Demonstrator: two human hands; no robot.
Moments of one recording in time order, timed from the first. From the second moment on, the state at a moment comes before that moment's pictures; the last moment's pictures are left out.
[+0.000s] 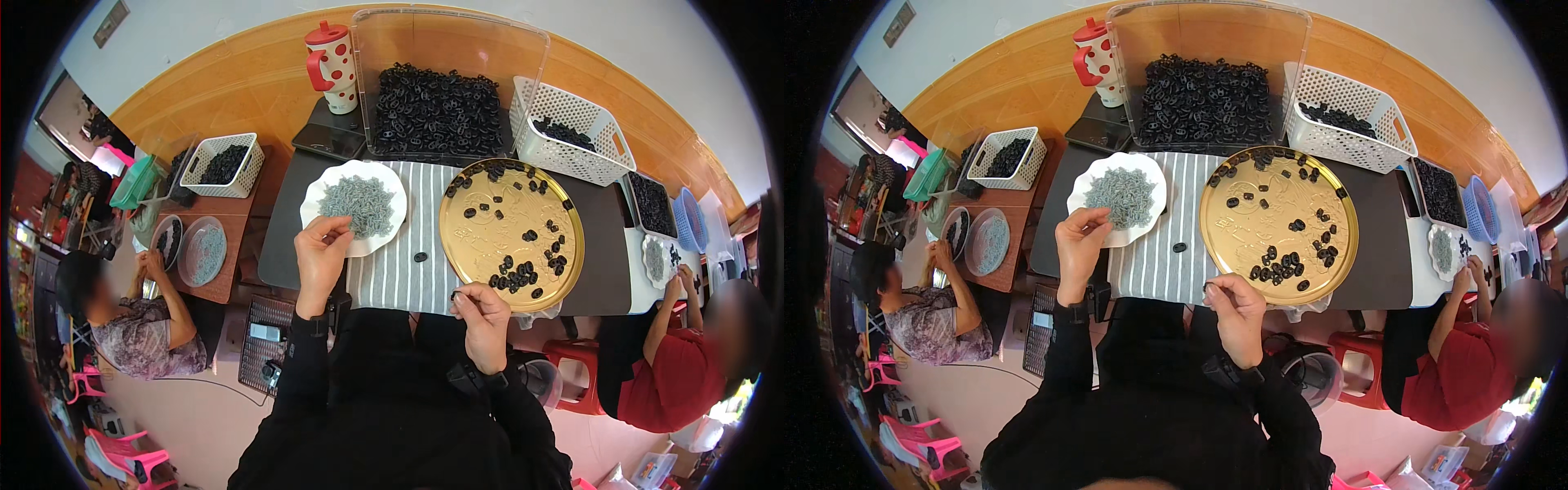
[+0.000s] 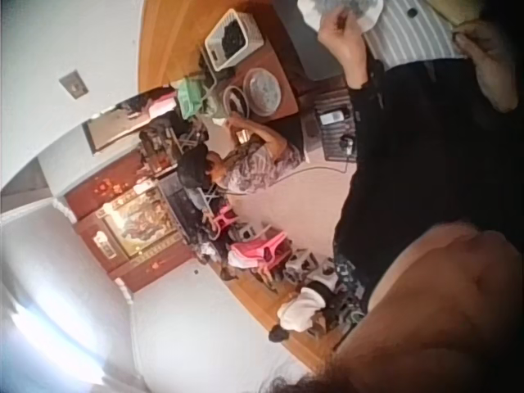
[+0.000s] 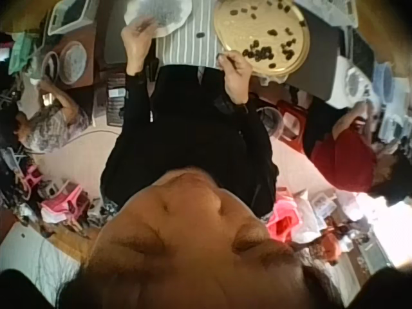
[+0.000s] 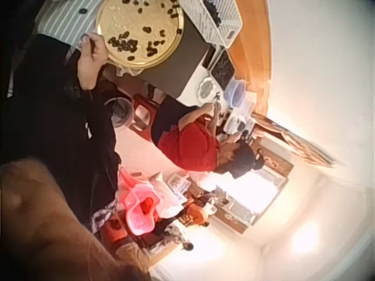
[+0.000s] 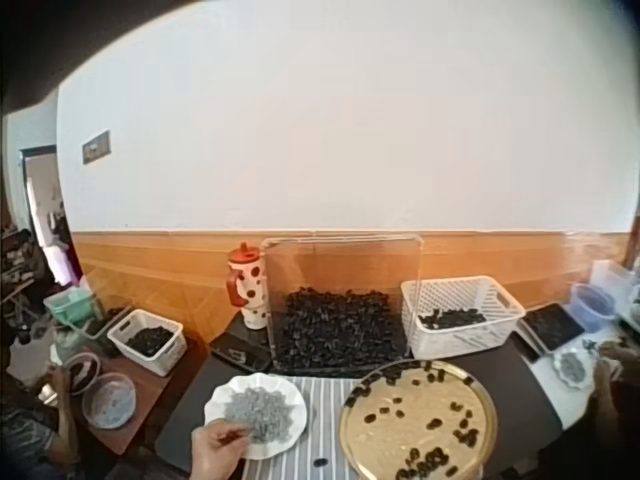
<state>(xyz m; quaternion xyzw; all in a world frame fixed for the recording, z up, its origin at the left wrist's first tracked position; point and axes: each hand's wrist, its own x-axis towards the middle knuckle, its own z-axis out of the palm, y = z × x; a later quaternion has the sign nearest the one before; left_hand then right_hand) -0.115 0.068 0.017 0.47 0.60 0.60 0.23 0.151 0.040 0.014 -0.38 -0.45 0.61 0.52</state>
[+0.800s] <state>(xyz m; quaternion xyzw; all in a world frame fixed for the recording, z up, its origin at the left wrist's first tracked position) -0.057 0.036 0.043 0.48 0.44 0.62 0.43 0.126 0.047 0.024 -0.35 -0.50 0.62 0.50</state>
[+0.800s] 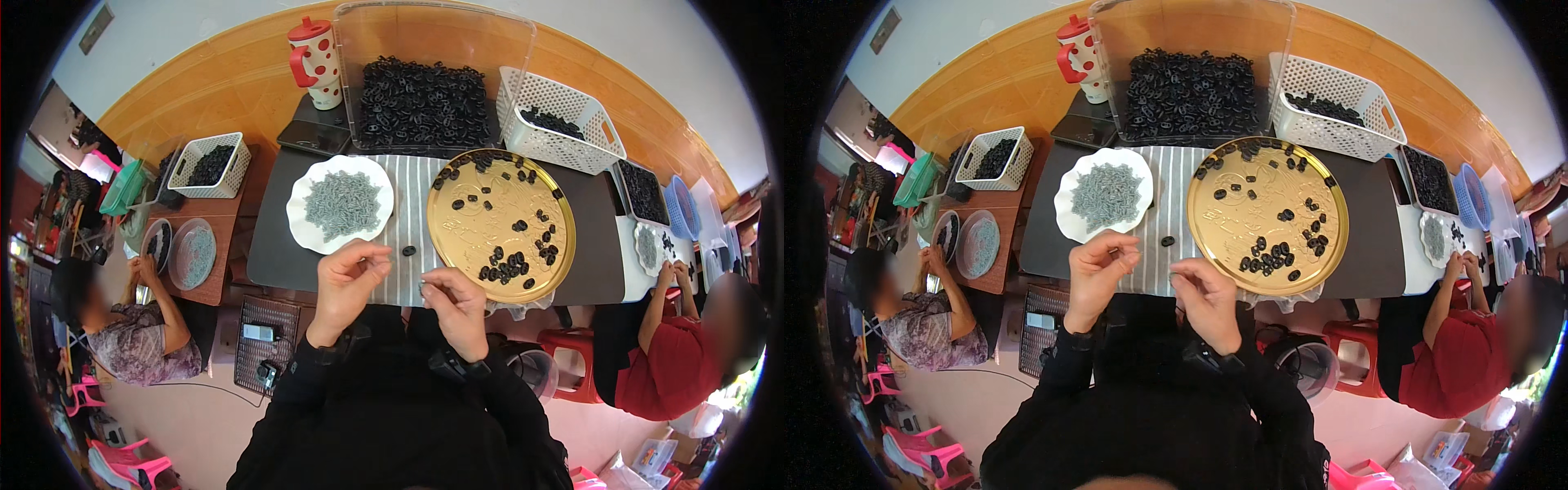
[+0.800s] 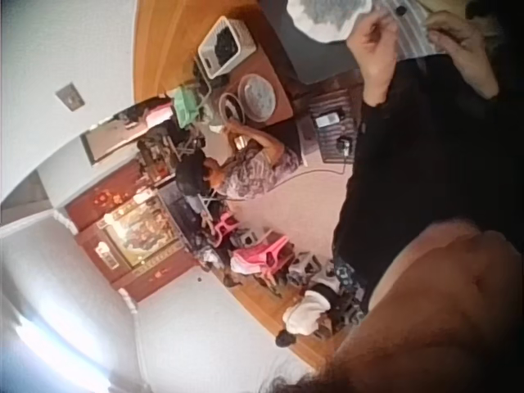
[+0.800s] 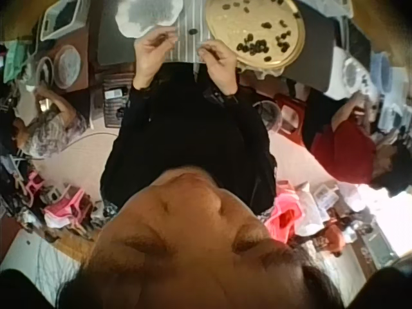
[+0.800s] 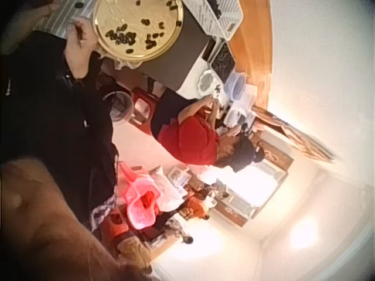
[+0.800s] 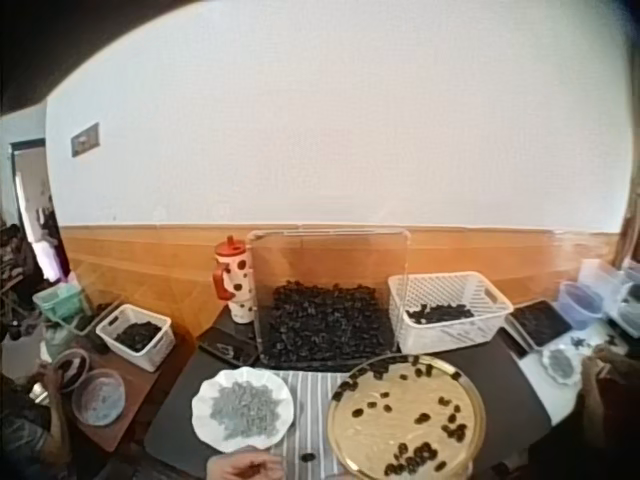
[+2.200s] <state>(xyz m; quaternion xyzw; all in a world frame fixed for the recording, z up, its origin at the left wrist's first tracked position) -0.035 0.036 0.019 0.62 0.46 0.54 0.35 0.127 0.060 0.021 -0.37 -0.67 0.45 0.46</state>
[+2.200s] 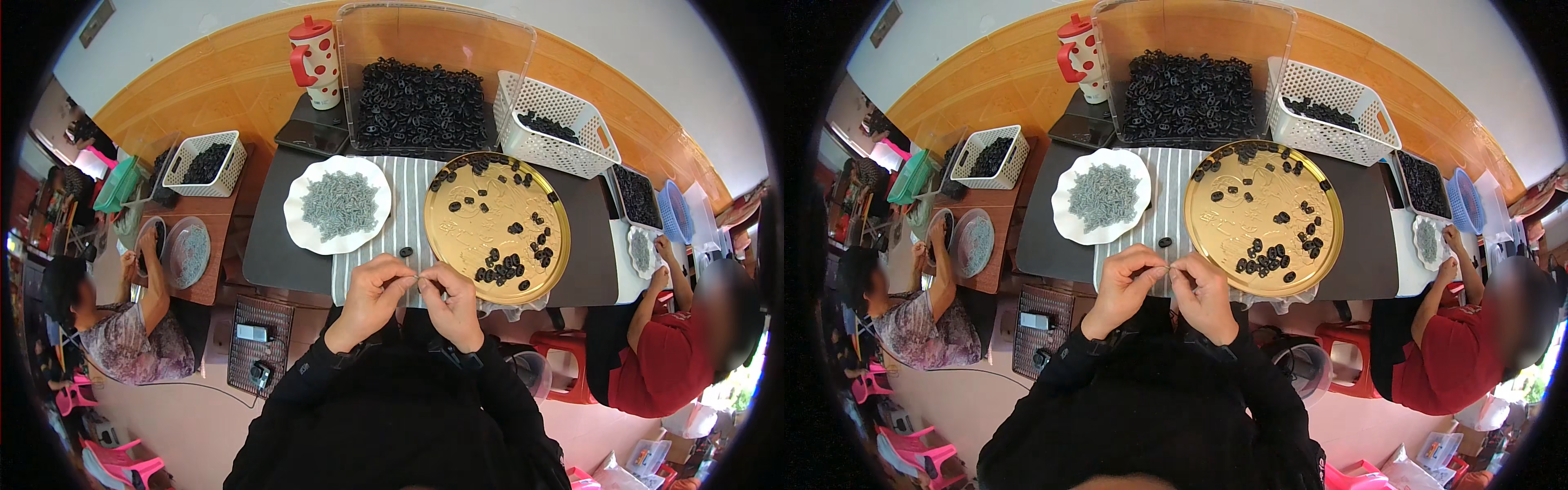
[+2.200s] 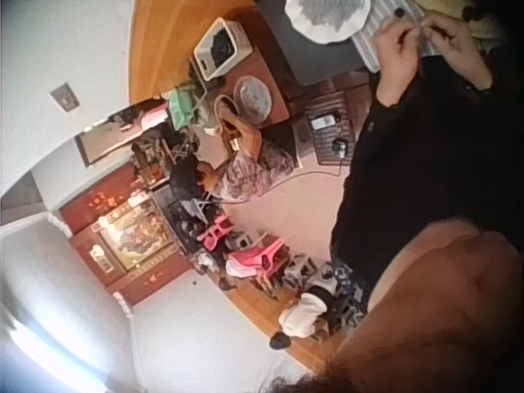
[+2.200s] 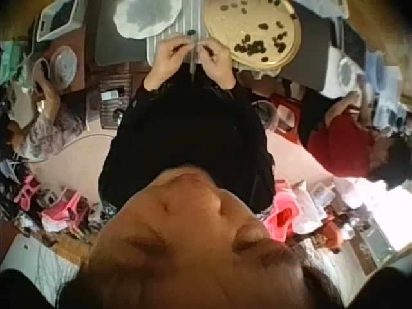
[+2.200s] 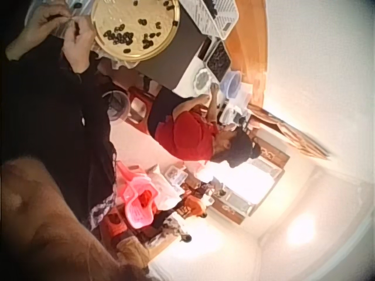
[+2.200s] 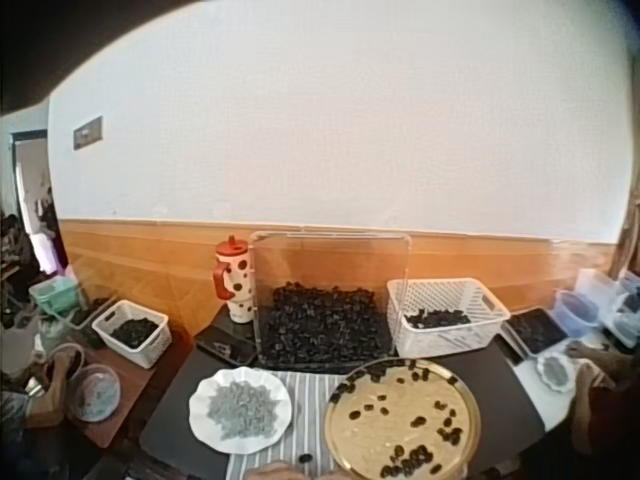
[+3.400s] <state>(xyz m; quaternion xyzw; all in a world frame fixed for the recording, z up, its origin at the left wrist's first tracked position) 0.000 0.025 0.015 0.29 0.31 0.65 0.63 0.122 0.042 0.025 -0.37 -0.59 0.37 0.62</state>
